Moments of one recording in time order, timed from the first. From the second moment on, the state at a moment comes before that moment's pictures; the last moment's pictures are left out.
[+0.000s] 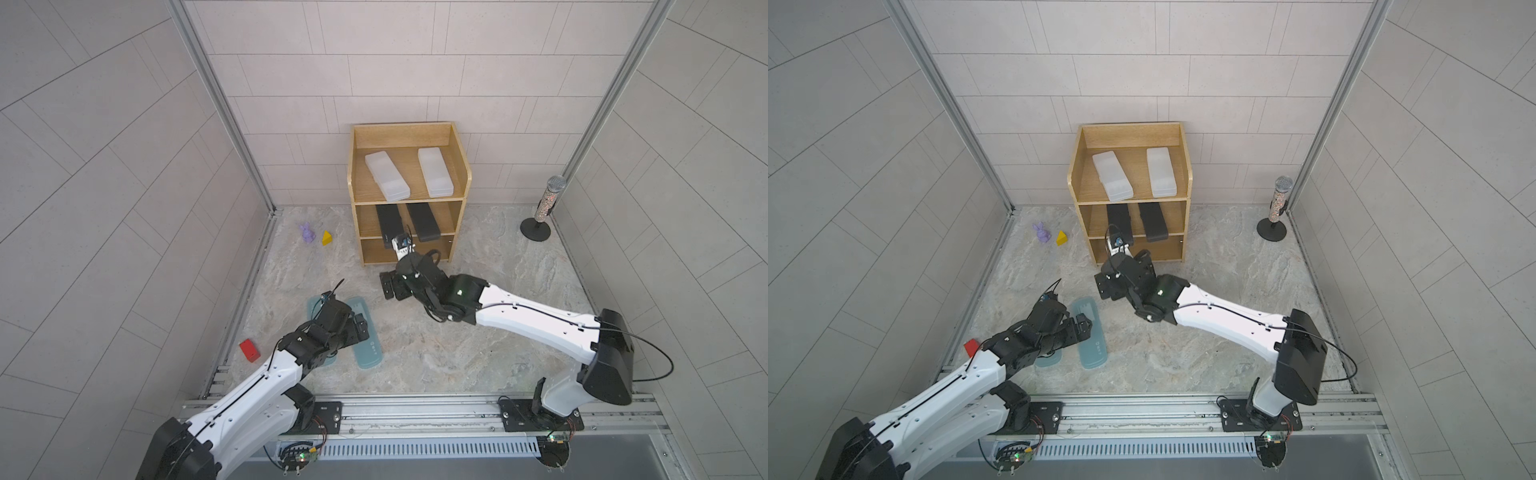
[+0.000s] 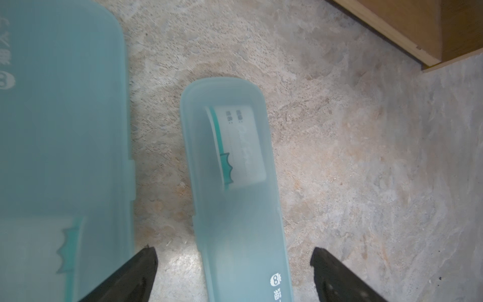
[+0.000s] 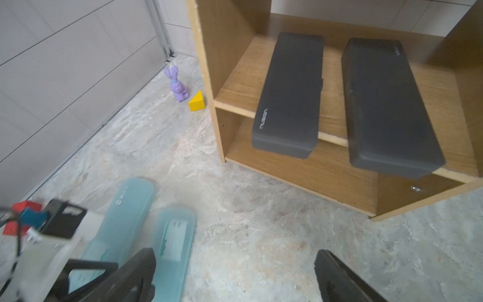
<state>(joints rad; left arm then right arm) -0.57 0.86 0.41 -0.50 -0.09 -0.80 1.03 1.52 1.30 -0.42 0.46 0.41</state>
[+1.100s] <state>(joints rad) -0.99 1.57 0.84 -0.21 -0.26 -0.90 1.13 0.61 0.64 -0.74 0.57 0.68</state>
